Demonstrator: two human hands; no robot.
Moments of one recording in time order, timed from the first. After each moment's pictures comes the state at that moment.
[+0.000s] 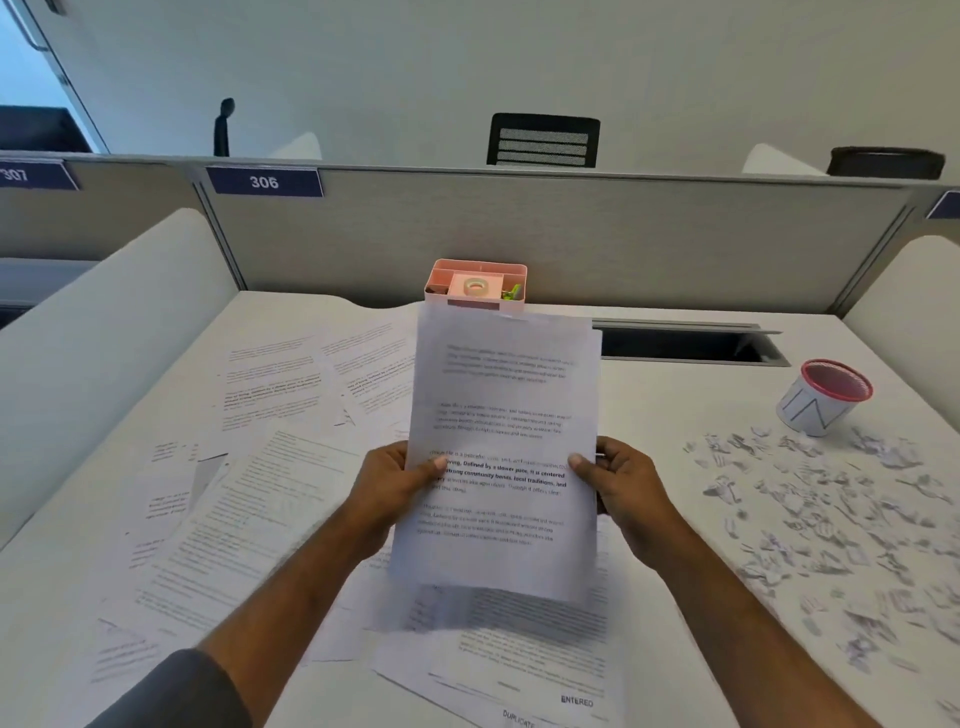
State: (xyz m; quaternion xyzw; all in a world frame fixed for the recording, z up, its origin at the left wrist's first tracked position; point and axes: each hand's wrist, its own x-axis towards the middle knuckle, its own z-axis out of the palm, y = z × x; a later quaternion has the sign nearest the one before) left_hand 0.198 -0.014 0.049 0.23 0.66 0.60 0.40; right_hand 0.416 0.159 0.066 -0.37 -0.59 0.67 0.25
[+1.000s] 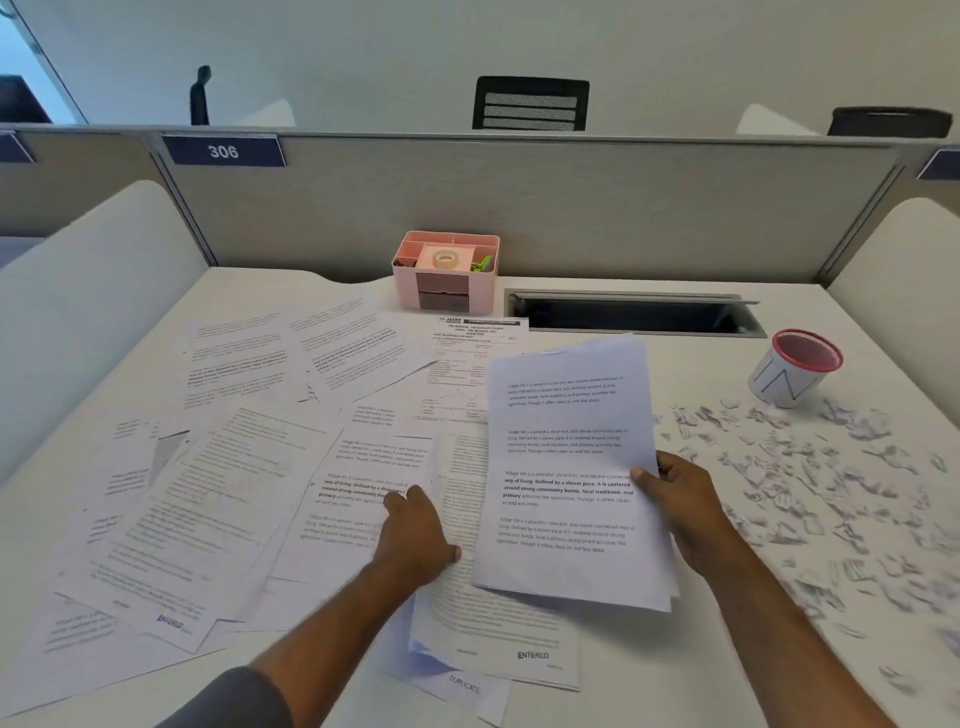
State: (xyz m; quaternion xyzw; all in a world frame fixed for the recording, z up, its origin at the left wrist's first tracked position) left_hand 0.298 0.014 0.000 0.29 0.91 0.14 0.27; right_hand 0.514 0.220 0.027 -0.47 -0.56 0.63 0.25
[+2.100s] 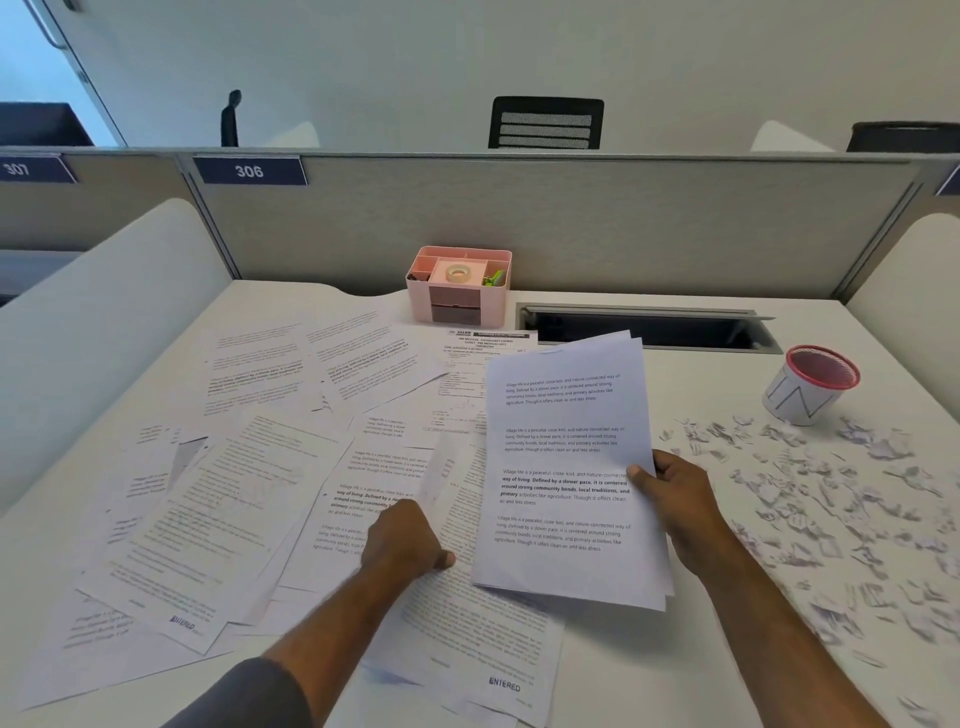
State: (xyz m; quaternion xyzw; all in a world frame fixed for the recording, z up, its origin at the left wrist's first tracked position) left_hand 0.283 0.010 0.011 0.23 0.92 0.13 0.29; right_hand 0.499 0.225 0.032 -0.44 -0.57 0.64 0.27
